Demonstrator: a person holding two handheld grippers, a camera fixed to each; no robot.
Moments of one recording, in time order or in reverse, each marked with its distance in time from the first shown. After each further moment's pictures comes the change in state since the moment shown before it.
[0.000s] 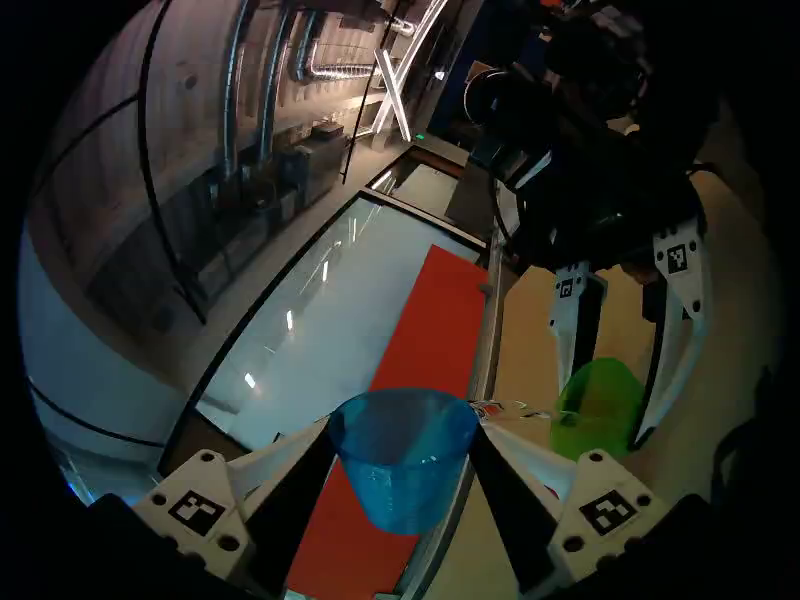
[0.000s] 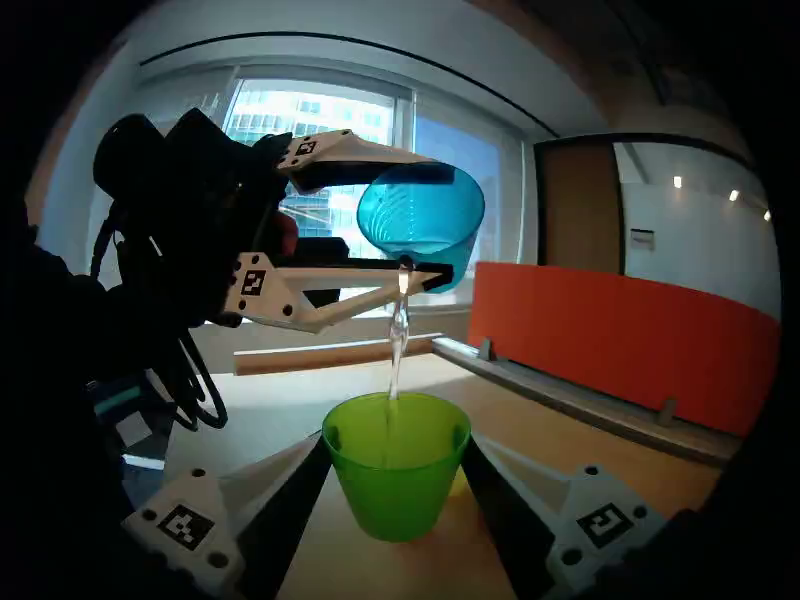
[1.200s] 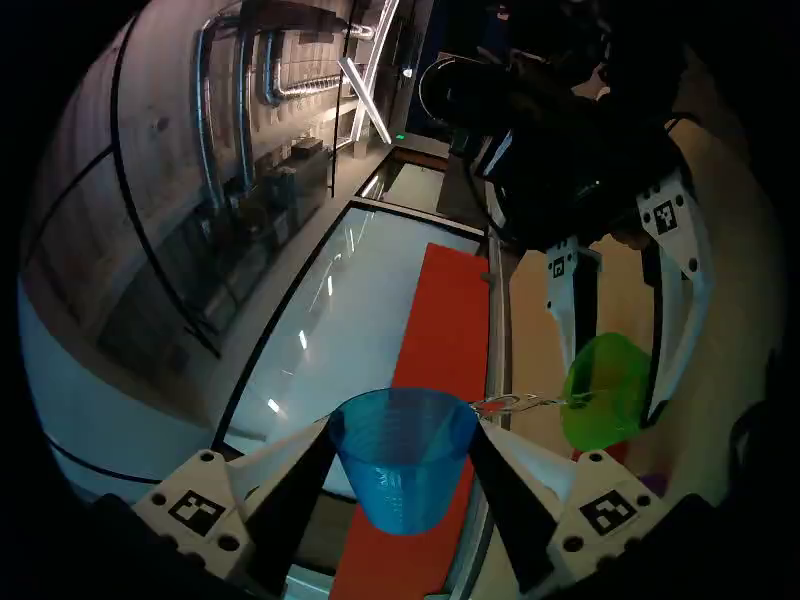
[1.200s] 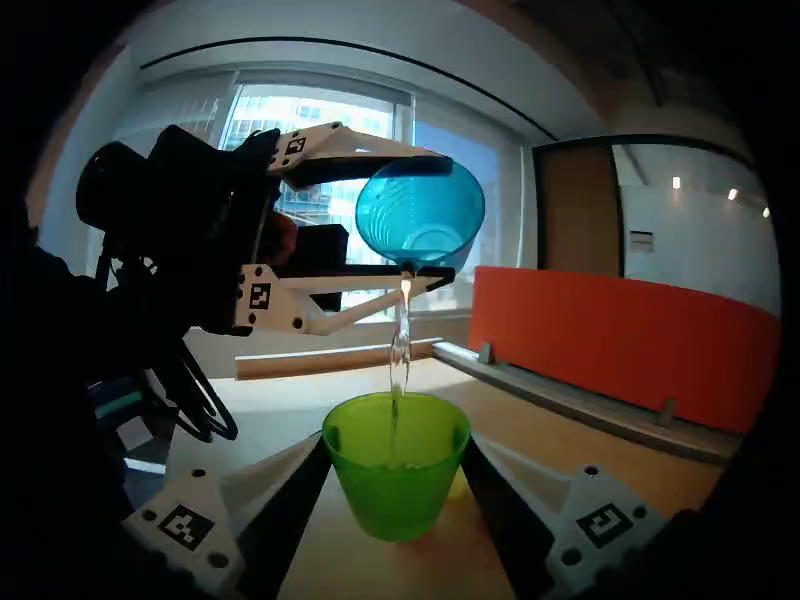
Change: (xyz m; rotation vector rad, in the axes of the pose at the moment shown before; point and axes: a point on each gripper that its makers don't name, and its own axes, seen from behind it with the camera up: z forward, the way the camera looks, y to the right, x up) left arm 0.011 -0.008 -0.001 0.029 0.005 0.168; right arm 0.001 0.004 0.000 0.000 0.019 0.005
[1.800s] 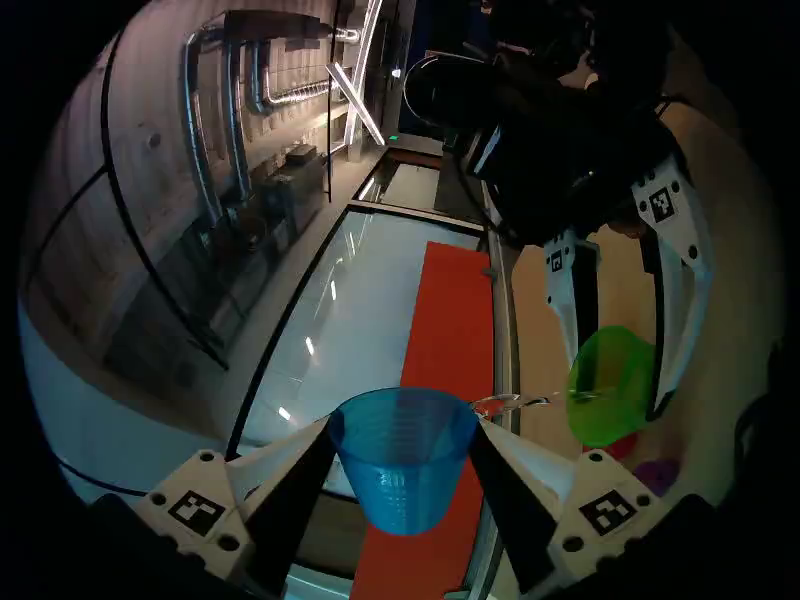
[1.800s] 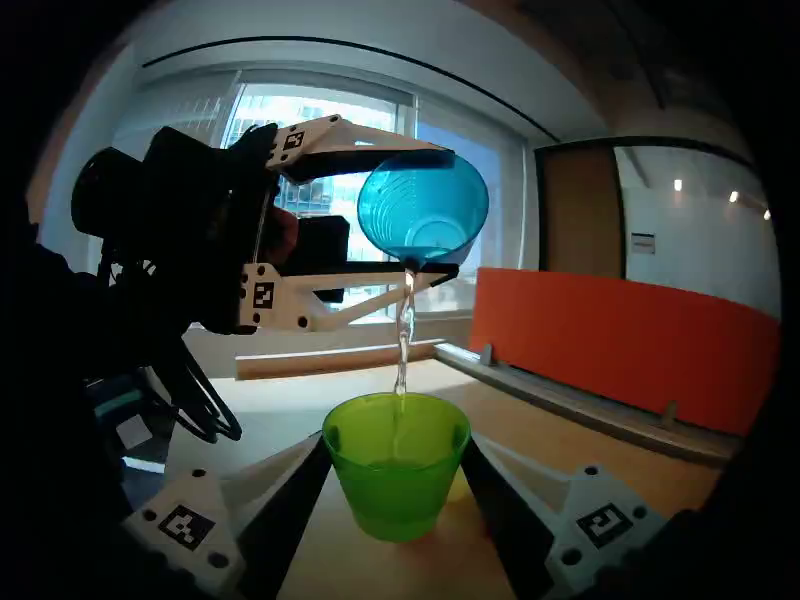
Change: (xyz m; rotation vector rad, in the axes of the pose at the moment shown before) left arm 0.001 -0.001 -0.003 0.012 0.003 0.064; right arm 0.003 -0.002 0.005 0.002 0.004 -0.007
